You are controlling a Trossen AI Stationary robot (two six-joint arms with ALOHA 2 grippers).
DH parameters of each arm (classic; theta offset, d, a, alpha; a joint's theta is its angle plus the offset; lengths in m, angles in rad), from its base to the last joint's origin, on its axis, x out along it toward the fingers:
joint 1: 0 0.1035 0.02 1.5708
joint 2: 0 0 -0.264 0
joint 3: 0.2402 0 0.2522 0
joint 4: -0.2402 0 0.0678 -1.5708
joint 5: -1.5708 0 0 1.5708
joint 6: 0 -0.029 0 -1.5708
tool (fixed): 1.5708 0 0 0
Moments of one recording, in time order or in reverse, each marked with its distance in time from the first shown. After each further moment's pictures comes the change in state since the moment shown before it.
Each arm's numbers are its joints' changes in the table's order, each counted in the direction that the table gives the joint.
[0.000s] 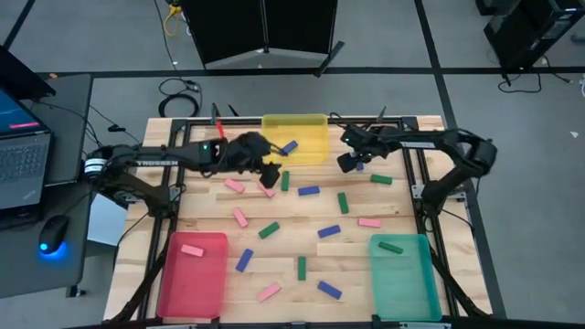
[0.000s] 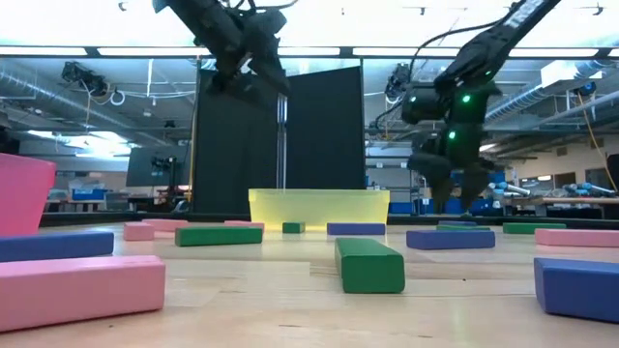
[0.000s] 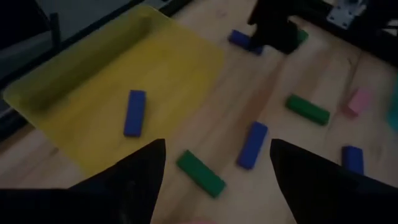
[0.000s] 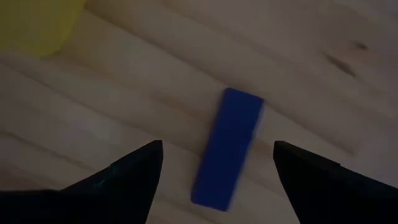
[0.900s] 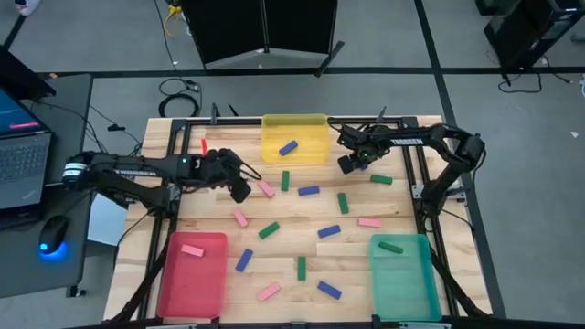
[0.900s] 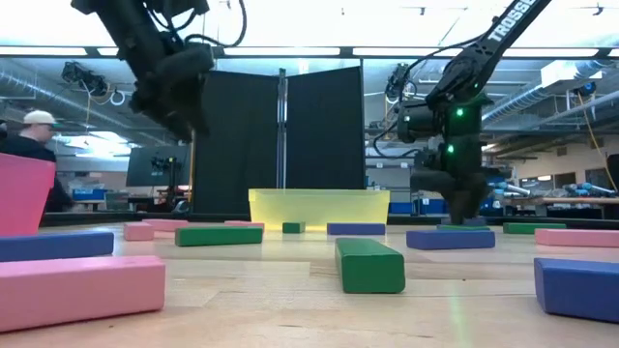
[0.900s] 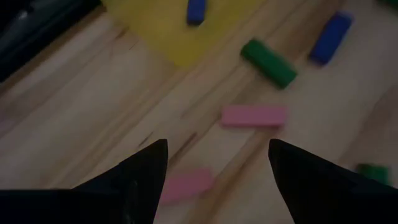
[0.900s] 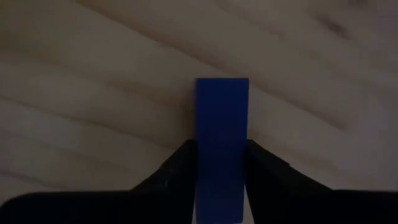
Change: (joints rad) left arm -0.077 0.224 -0.260 -0.288 0.116 0.148; right arm -0.014 -0.096 0.033 -0.078 -0.028 -0.068
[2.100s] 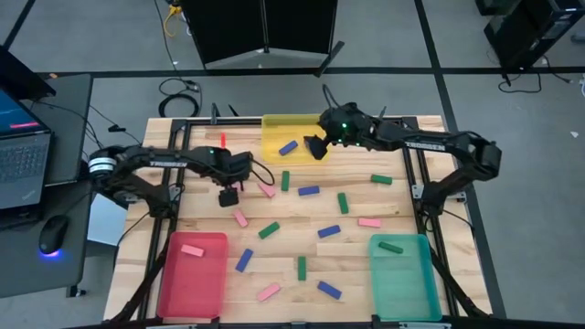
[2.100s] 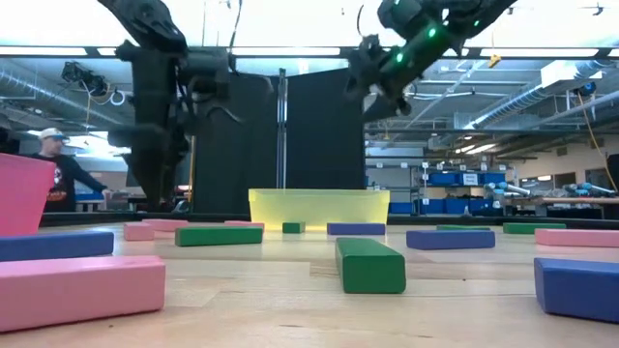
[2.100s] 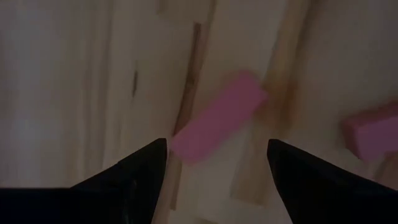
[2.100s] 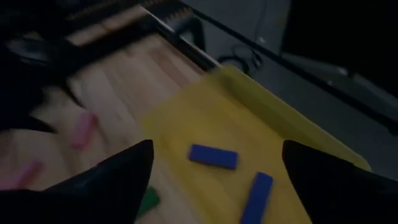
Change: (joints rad) left arm 0.201 -0.279 0.001 -0.132 -0.242 -0.649; right arm 0.178 0.169 0.200 0.550 0.093 0.350
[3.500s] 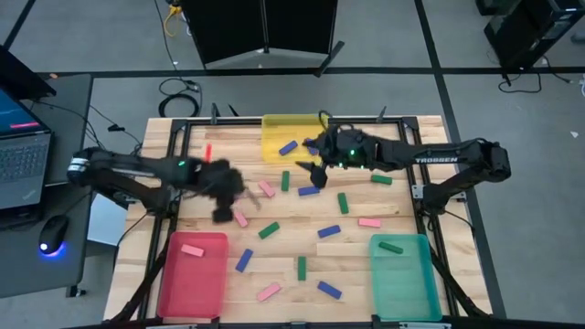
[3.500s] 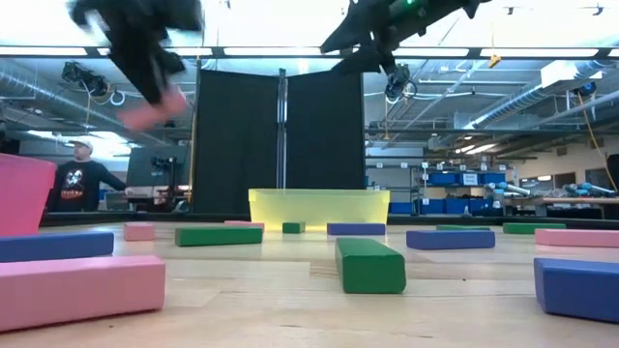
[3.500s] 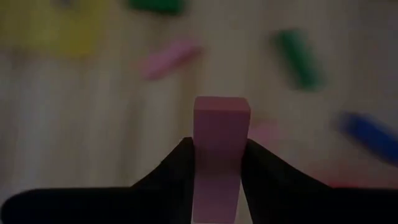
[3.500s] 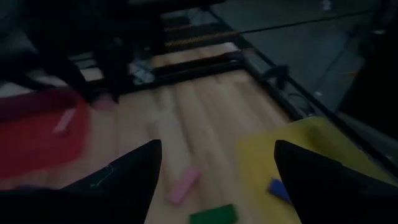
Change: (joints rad) left arm -0.371 0.241 0.202 -0.174 0.002 0.273; right arm 0.267 0.076 0.001 0.084 -0.020 0.114
